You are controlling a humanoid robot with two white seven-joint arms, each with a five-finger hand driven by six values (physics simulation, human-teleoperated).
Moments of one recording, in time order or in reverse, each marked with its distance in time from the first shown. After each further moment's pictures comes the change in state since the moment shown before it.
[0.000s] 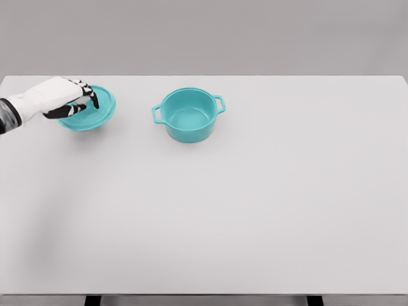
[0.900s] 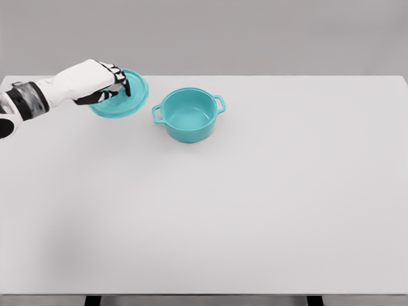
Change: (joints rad) left arm -0.063 -0.057 -0.060 -0.111 -0.001 0.000 0.007; right arm 0.000 0.000 0.000 0.000 0.000 0.000 0.000
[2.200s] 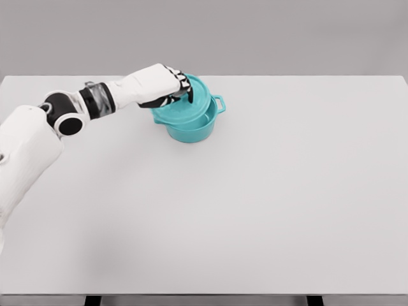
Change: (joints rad) left arm -0.049 -0.233 -0.057 0.010 -0.094 0.000 -0.003; right arm 0.000 0.000 0.000 0.000 0.000 0.000 0.000
